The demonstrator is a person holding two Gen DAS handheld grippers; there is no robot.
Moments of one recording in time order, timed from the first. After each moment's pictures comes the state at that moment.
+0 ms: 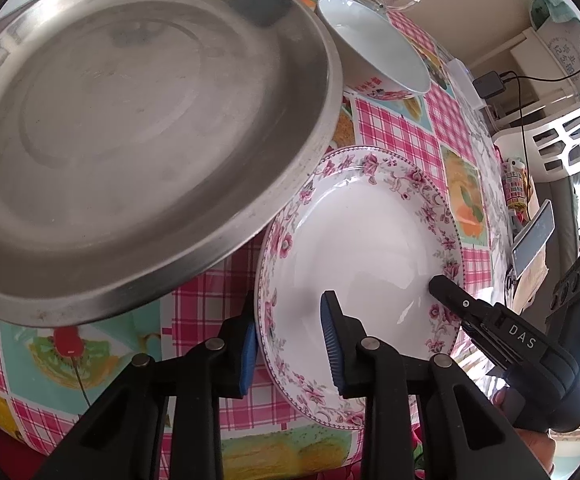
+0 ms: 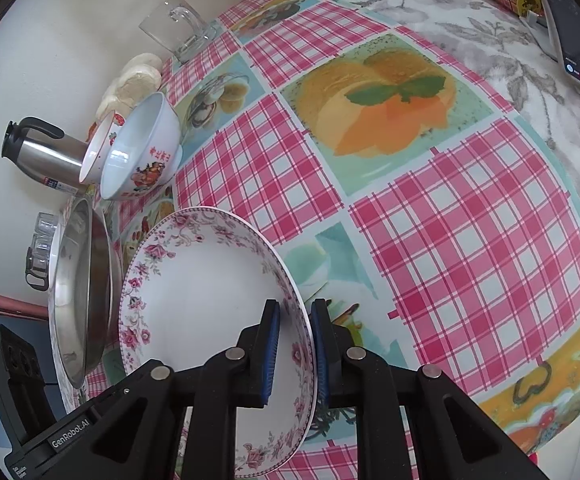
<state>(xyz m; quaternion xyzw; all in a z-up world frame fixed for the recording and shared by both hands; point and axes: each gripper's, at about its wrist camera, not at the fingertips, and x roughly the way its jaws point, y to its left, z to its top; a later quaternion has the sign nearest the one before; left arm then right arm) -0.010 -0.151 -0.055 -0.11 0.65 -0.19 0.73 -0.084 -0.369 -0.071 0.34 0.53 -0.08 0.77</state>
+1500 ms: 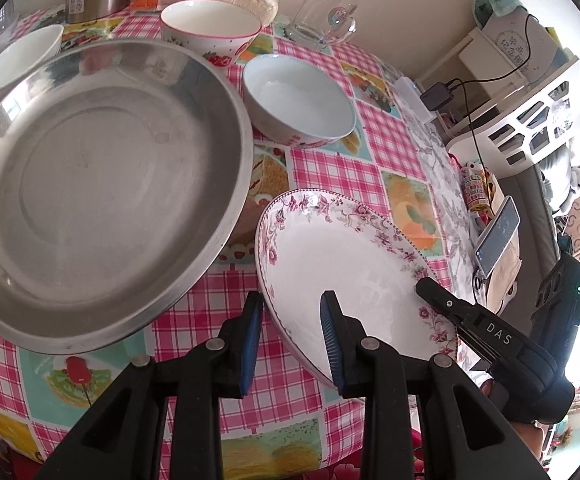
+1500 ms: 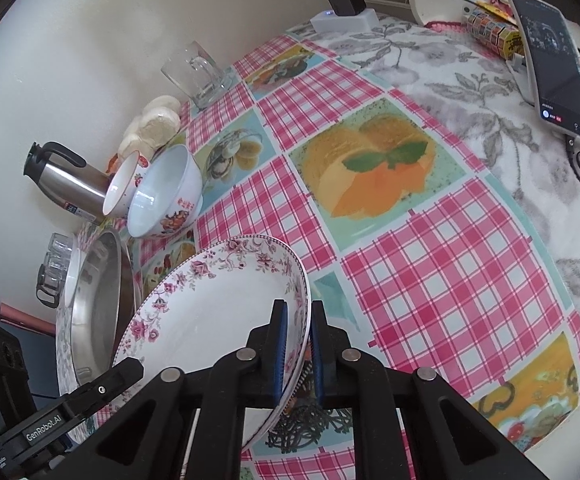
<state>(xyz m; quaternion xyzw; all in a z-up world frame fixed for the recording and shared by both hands) -0.007 -0.161 -0.006 -0.10 0.59 -0.25 0.76 -0.099 -0.383 -0.035 0.33 0.46 -0.10 0.82</state>
